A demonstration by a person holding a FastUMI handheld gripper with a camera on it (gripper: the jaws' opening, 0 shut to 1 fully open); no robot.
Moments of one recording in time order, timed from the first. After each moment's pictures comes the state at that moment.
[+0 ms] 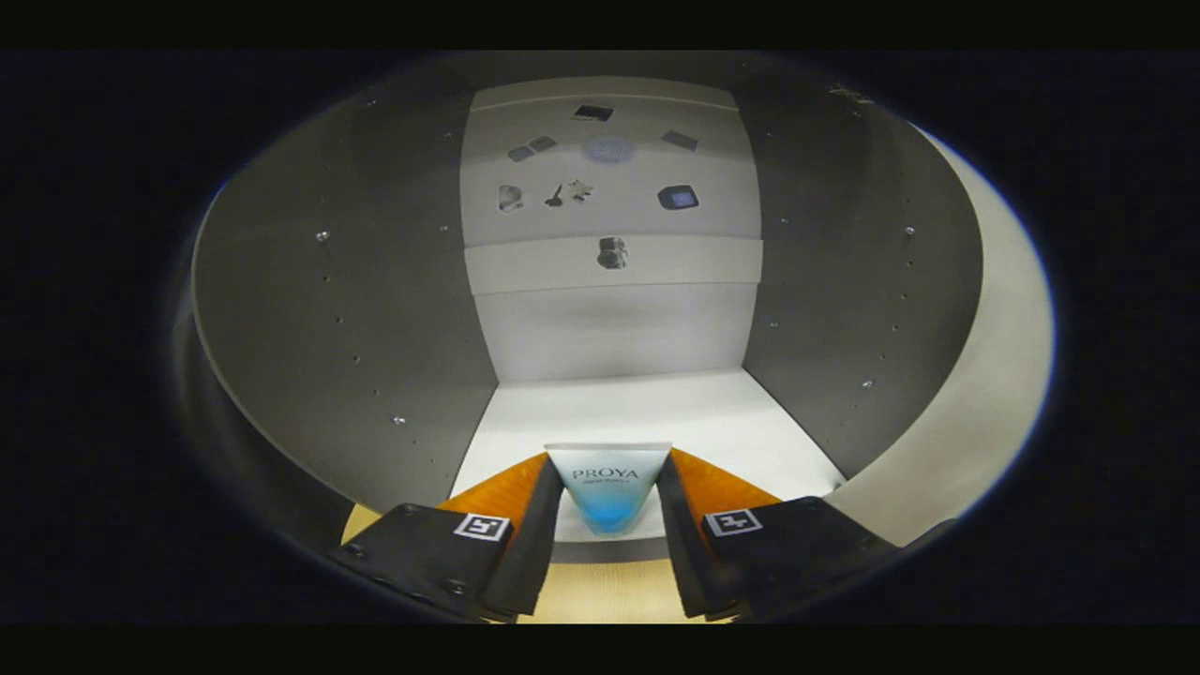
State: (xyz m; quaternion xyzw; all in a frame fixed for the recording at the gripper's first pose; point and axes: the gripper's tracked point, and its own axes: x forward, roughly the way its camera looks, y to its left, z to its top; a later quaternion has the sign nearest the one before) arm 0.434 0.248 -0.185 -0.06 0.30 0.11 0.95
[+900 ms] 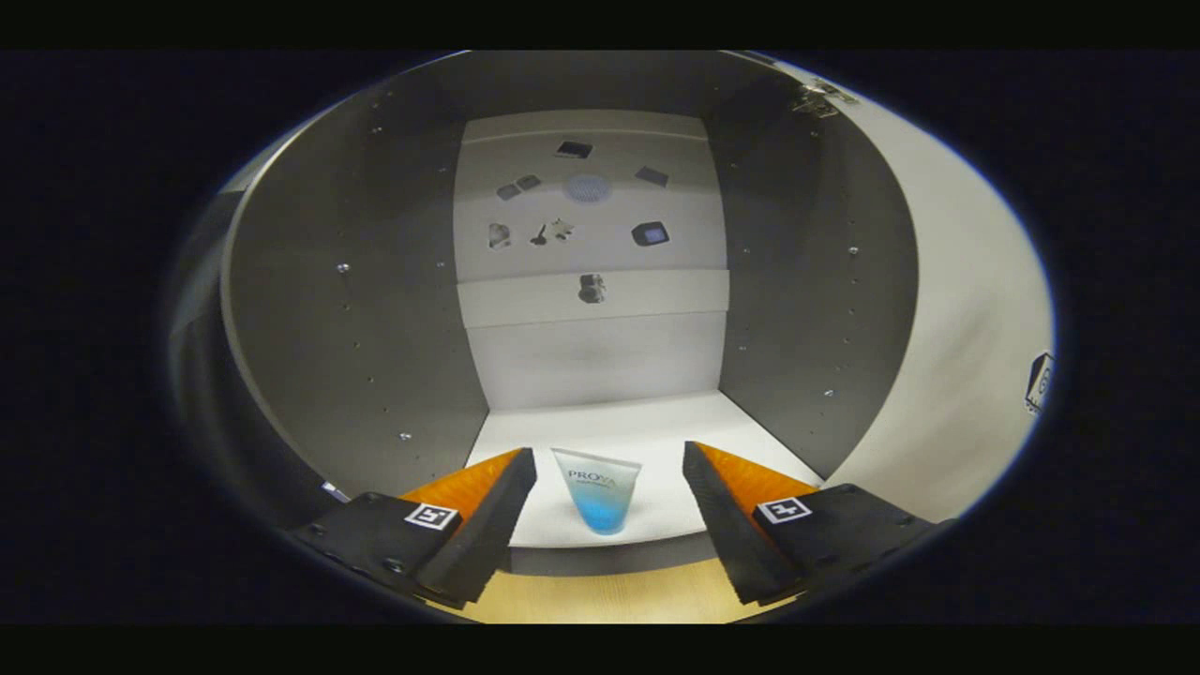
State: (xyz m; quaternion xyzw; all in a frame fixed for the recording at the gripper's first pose) arm 0.402 0.238 -0.143 -0.04 0.21 0.08 0.97
